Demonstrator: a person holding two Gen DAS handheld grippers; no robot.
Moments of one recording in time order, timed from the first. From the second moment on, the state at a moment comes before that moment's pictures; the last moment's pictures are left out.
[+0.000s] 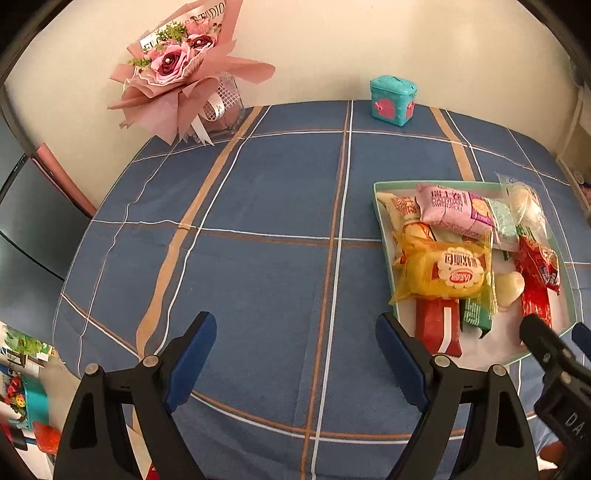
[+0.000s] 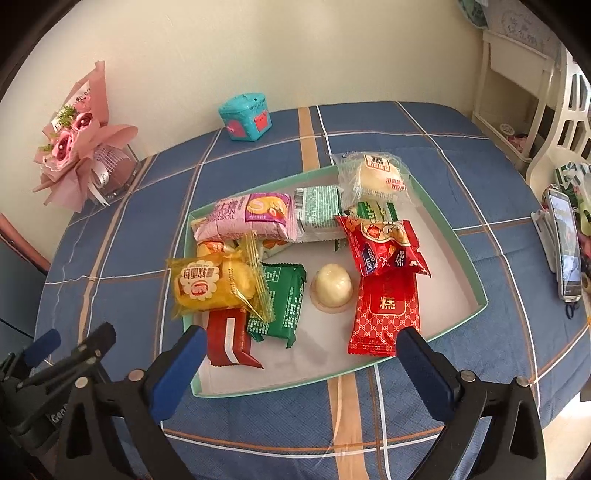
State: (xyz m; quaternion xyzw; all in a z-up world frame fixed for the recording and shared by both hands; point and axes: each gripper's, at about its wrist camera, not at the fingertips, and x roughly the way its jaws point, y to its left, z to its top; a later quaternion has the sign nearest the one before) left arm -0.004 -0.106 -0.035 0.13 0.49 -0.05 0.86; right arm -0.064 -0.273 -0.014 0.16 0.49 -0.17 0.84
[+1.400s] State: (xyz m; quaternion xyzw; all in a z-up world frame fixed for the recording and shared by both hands) left arm 0.005 -0.095 -0.040 0.10 0.50 -0.05 0.86; right arm -0.060 -0.275 -0.024 0.17 0.51 -0.18 0.83
